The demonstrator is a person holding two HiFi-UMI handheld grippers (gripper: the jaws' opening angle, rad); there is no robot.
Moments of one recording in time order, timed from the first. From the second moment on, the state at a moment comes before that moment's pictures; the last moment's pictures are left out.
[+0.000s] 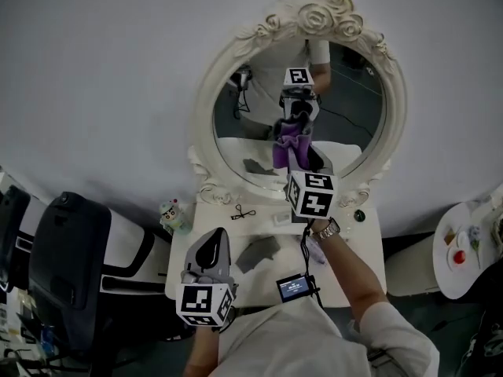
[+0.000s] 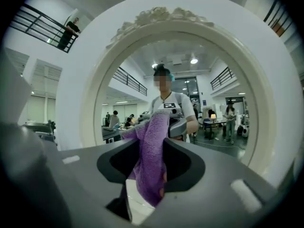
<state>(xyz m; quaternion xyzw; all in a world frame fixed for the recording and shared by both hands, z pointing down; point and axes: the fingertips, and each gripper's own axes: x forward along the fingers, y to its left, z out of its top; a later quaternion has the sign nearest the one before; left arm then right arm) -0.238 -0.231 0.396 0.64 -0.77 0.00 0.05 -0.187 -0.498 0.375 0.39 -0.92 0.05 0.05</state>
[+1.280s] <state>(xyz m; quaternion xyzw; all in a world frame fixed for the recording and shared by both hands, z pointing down) -0.248 -0.211 0.417 0.62 -0.78 0.02 0.08 -0.237 -0.488 0.420 0.36 -0.93 0.03 0.08</state>
